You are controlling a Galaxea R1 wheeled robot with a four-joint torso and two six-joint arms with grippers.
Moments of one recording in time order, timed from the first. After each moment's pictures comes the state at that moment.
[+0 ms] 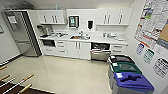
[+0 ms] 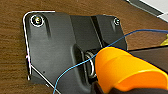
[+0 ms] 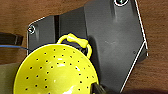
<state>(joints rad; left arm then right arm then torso) 1.49 2.79 -2.56 1.36 -0.30 -1.26 -1.51 2.98 -2.65 -0.47 0.08 0.57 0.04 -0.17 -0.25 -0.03</state>
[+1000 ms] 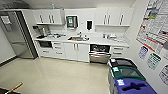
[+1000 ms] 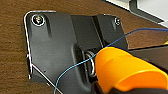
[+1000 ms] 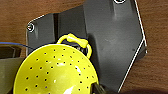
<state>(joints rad) 1.49 2.79 -2.56 1.36 -0.30 -1.26 -1.52 2.98 -2.65 -0.47 0.08 0.57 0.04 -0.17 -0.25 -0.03</state>
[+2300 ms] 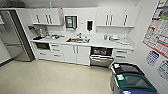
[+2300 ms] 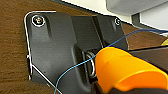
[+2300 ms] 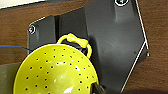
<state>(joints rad) 1.48 2.79 -2.56 1.36 -0.30 -1.26 -1.51 2.98 -2.65 -0.47 0.08 0.57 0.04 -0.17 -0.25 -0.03</state>
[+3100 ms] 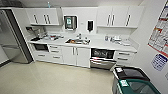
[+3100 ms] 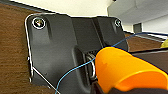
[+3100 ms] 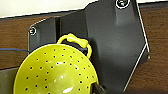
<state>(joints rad) 1.48 2.79 -2.56 1.36 -0.30 -1.26 -1.50 2.98 -2.65 -0.47 0.08 0.57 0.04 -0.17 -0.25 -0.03</state>
